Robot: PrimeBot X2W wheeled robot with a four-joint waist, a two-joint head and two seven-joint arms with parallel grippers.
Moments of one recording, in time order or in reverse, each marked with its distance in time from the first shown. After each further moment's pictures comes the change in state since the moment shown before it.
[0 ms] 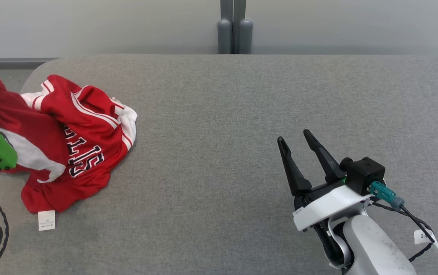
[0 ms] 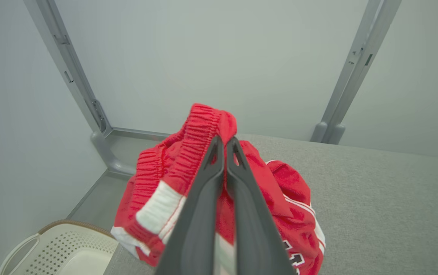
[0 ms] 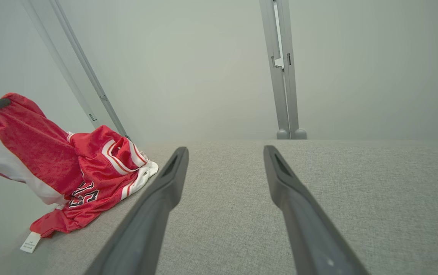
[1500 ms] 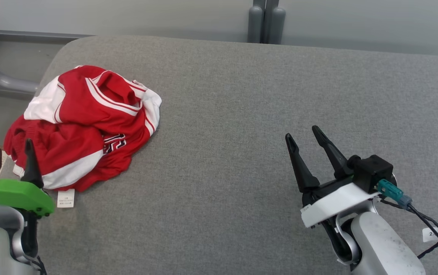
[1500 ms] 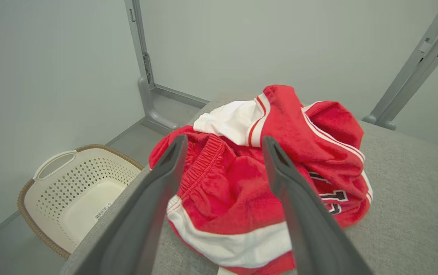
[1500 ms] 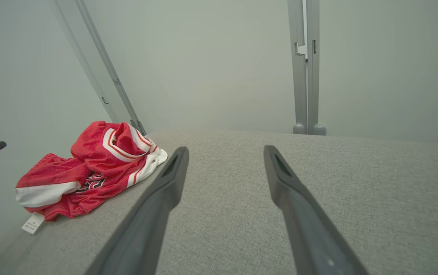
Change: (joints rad) left arm 0.233 -0.217 0.124 -0.046 0.117 0.090 -0.223; right arm 0.005 -0.031 -0.017 -0.018 -0.029 0.000 0.000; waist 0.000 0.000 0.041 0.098
